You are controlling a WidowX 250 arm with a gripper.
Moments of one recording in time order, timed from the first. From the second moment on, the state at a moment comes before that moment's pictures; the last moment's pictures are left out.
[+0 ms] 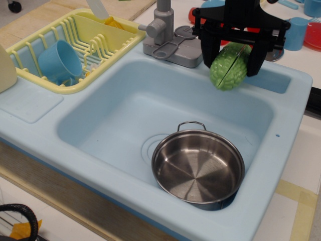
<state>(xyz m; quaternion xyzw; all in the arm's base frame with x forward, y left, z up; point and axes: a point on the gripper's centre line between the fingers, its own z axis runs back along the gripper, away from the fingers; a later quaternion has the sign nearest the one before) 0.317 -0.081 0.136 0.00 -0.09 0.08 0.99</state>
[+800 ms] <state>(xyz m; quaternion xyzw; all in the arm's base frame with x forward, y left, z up) 0.229 -0.074 0.108 -0.05 -0.12 0.19 0.97</state>
